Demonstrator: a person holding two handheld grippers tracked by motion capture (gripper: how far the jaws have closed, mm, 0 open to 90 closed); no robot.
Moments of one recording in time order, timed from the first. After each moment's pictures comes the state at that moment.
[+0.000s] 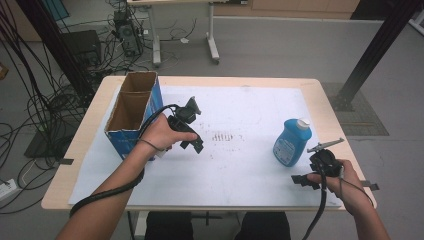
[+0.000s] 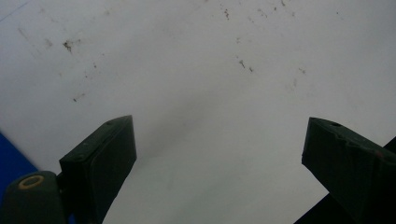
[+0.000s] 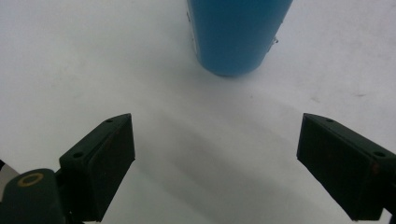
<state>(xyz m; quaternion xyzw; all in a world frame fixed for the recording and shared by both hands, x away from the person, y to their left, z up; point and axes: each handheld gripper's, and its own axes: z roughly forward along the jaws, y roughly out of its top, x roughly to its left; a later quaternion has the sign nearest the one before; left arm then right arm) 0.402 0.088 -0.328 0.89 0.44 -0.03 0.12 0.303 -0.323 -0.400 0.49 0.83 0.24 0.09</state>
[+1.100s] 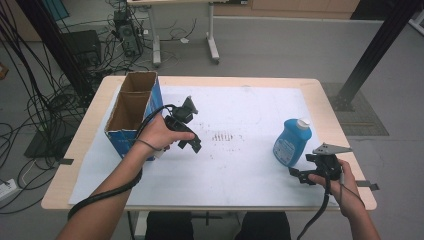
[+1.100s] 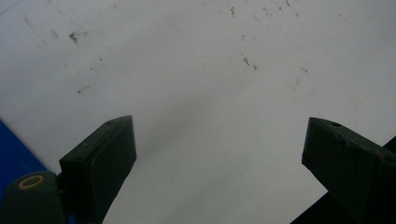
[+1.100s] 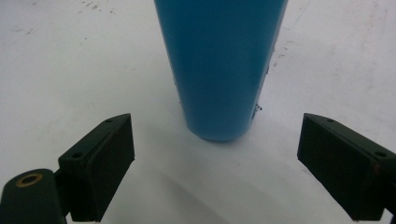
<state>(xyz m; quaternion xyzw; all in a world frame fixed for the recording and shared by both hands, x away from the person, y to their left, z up) 0.402 0.095 -0.328 0.88 0.46 -0.03 0.13 0.305 -0.334 -0.424 0.44 0.80 0.38 0.16</state>
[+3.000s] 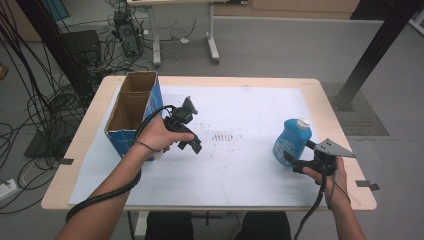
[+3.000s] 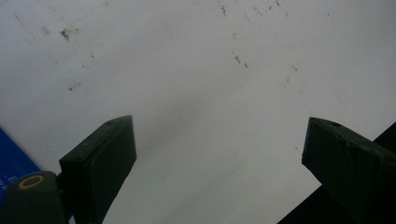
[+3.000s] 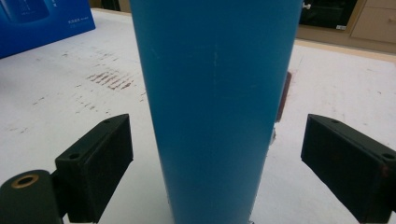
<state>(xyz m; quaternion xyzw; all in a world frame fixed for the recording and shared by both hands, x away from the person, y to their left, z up) 0.398 0.096 -0.325 0.88 0.45 -0.04 0.14 0.314 -0.321 -0.424 0.41 0.71 0.51 0.27</state>
